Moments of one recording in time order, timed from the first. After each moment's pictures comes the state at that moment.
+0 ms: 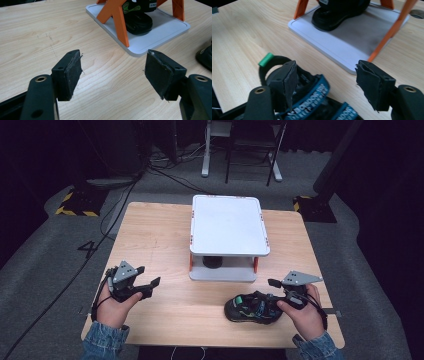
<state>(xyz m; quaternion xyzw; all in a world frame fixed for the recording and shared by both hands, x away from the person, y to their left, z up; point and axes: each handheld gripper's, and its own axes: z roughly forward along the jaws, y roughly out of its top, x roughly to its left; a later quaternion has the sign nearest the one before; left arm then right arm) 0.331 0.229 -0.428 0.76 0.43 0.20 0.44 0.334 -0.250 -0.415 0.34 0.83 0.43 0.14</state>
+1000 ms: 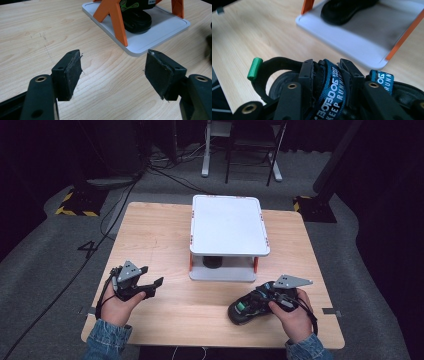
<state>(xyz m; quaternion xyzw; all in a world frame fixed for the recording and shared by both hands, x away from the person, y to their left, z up) 0.337 0.226 -0.436 0.76 0.43 0.20 0.44 0.331 -0.232 -0.426 0.36 0.82 0.43 0.12</state>
